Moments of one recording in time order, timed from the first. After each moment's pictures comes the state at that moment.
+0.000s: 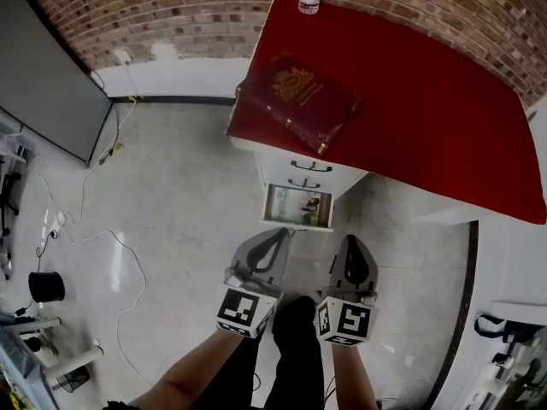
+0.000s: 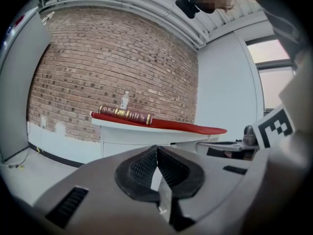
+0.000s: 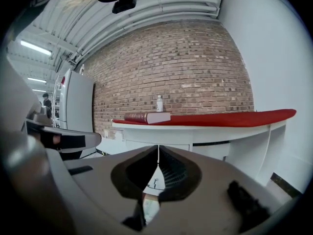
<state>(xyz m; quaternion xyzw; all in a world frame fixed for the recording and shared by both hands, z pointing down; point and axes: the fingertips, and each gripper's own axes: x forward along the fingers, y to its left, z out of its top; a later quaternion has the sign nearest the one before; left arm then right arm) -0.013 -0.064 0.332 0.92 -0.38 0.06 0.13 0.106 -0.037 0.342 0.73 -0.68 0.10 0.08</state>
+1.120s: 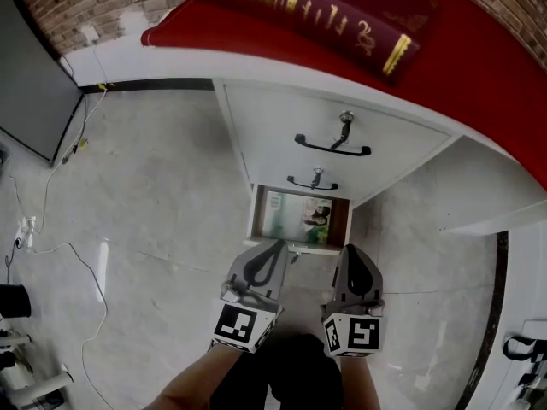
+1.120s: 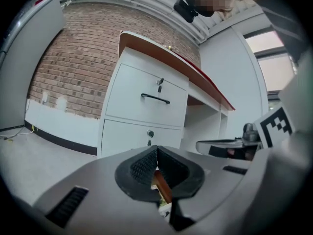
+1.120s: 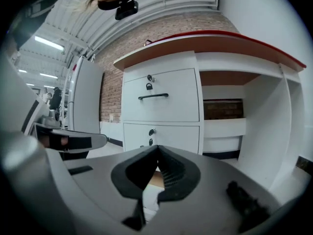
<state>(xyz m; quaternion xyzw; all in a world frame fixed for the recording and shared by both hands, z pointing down) 0.004 -0.116 0.631 0.91 -0.39 0.05 0.13 0.120 -0.092 0.633 0.68 -0.72 0.08 0.08</state>
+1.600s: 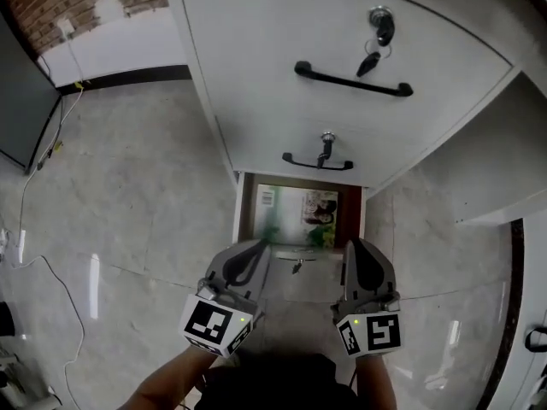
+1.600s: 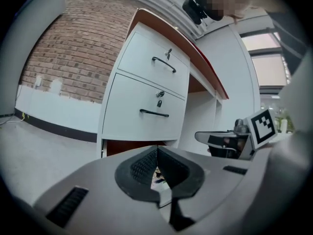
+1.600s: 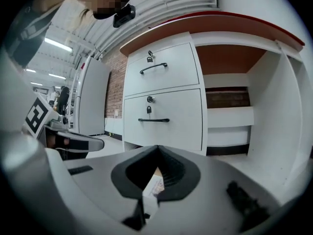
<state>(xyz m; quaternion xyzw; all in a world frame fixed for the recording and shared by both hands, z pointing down) -0.008 -0.135 0.761 0.93 -0.34 0.07 0.14 0.127 -0.111 0.746 0.66 -0.75 0.06 0.07</state>
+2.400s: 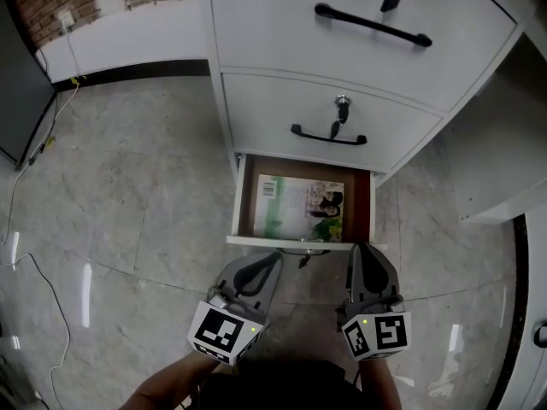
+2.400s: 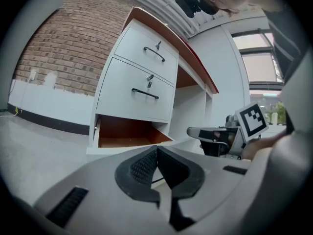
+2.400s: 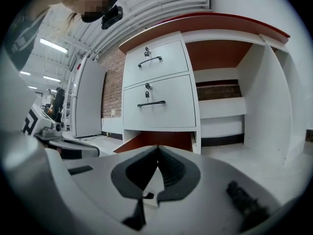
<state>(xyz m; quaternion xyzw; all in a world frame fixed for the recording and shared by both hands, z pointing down) -0.004 -0.092 0.827 0.94 -0.30 0.07 0.12 0.129 -0.081 0.806 0.68 -0.73 0.08 0.05</state>
